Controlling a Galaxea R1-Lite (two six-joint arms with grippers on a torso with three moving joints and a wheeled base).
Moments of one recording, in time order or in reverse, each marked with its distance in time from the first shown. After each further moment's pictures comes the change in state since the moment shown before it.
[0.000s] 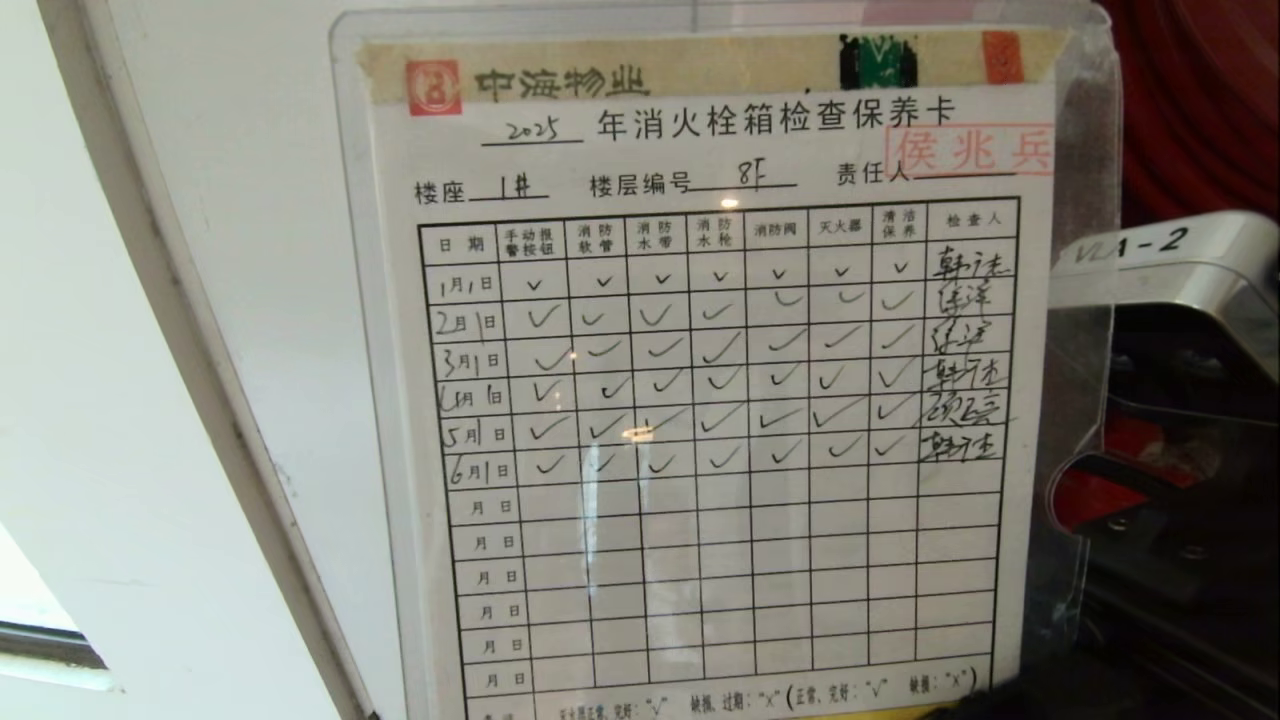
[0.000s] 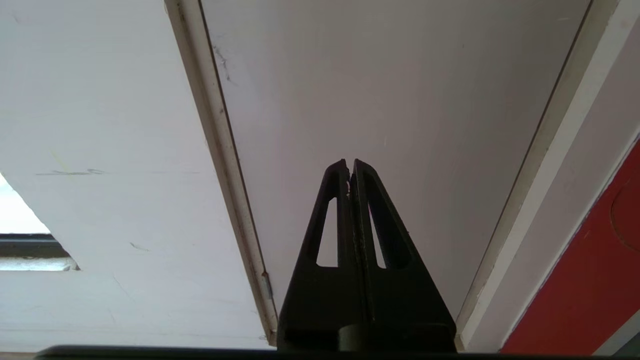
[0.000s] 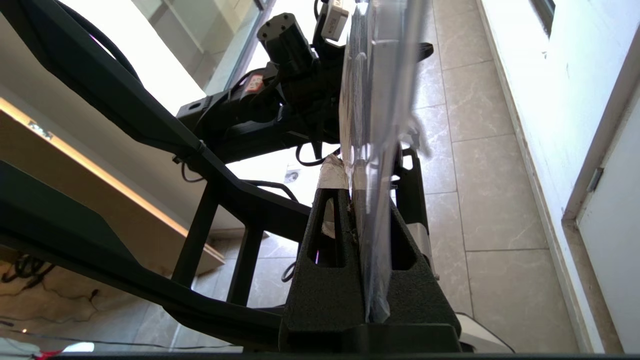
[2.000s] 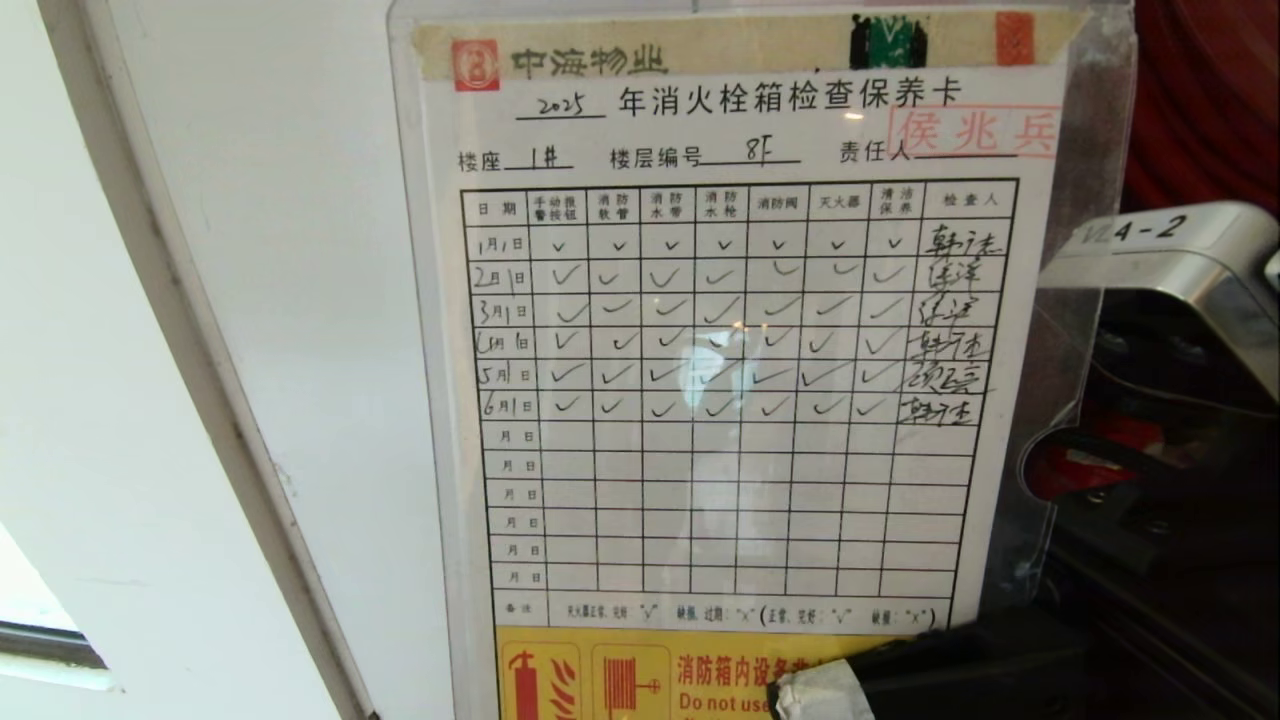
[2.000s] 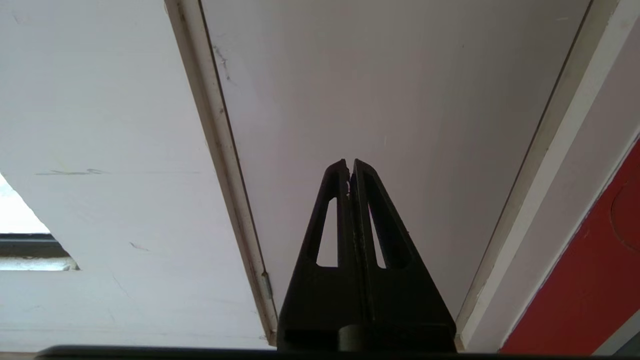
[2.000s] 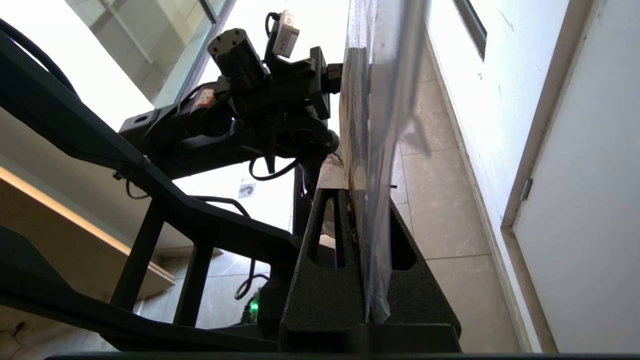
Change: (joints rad) left arm 0.000 0.000 0.000 0.000 0.000 0.000; right arm -0.001 -0.001 0.012 -0.031 -0.116 -0.060
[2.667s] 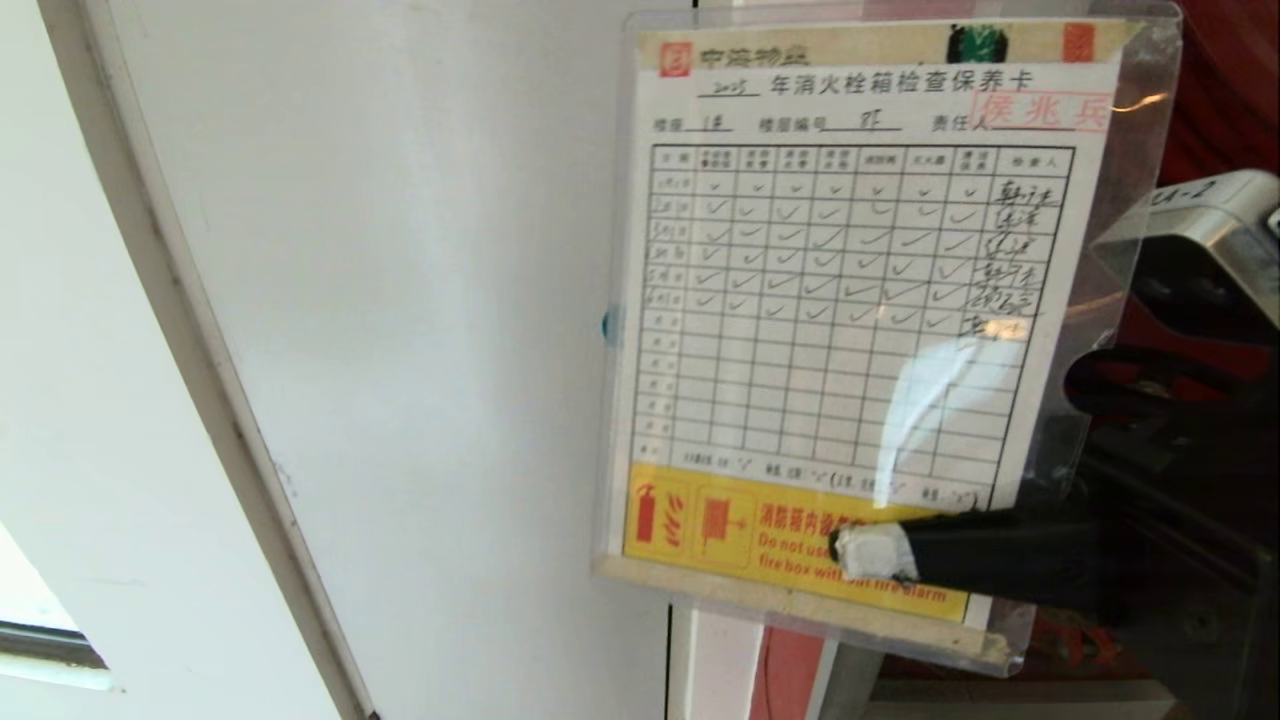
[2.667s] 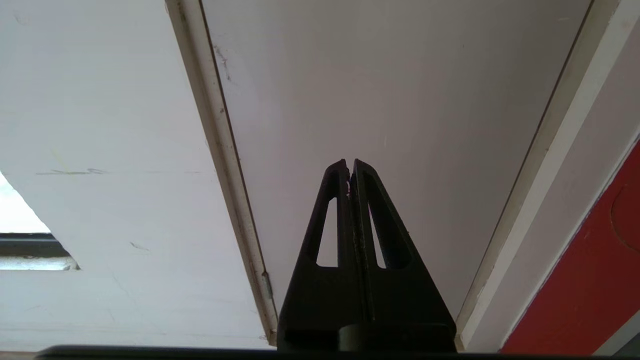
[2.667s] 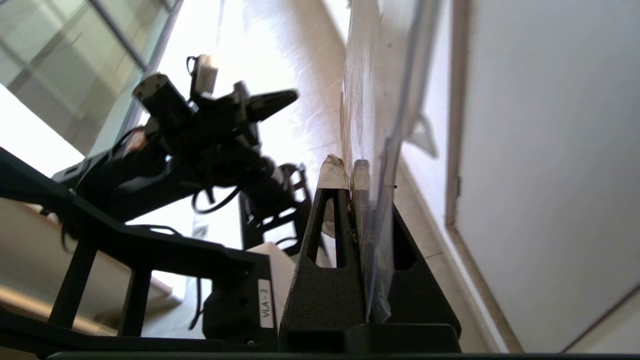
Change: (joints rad) left arm 0.000 0.000 0.000 0.000 0.000 0.000; right arm -0.152 -0.065 0.038 -0.007 -0.067 0.029
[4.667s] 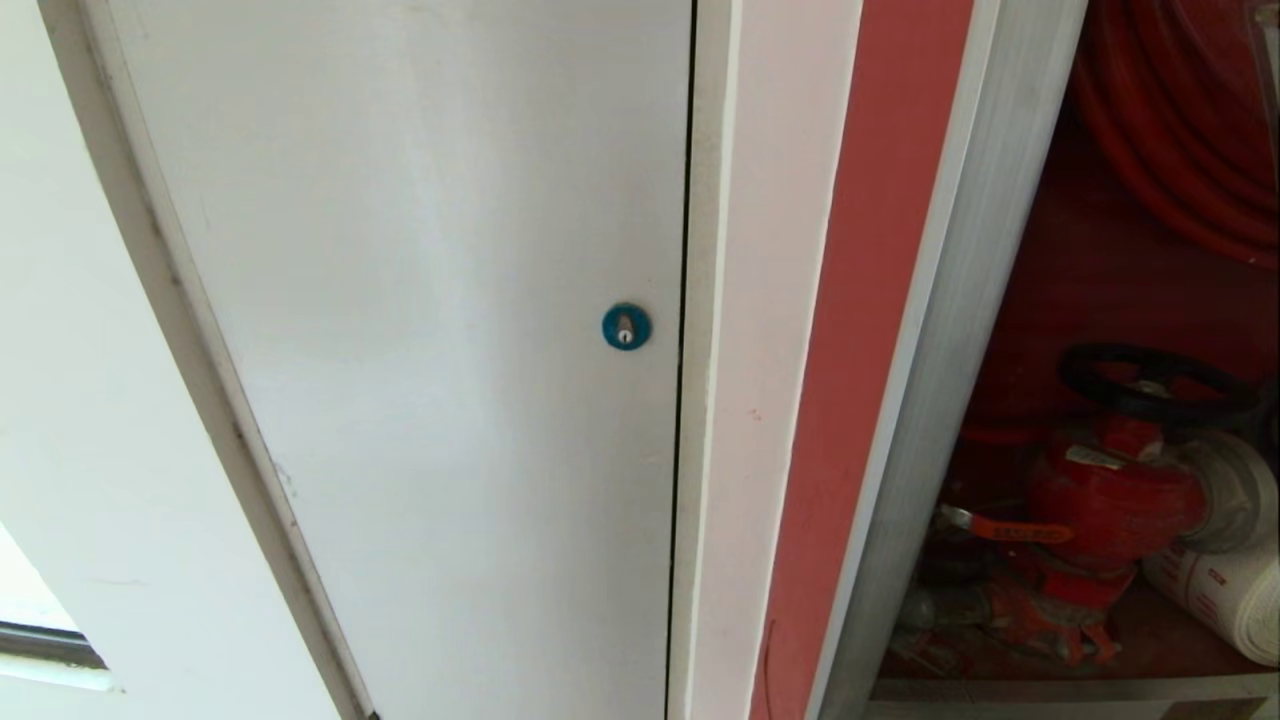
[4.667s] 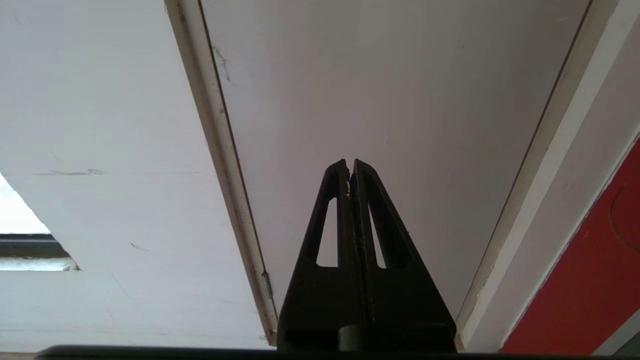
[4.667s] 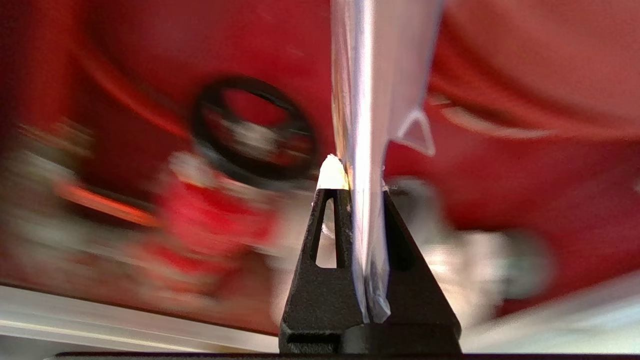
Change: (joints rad) left arm 0.000 0.000 0.000 0.000 0.000 0.000; right arm -0.877 -0.343 -0.198 0.516 -0.651 -0.818
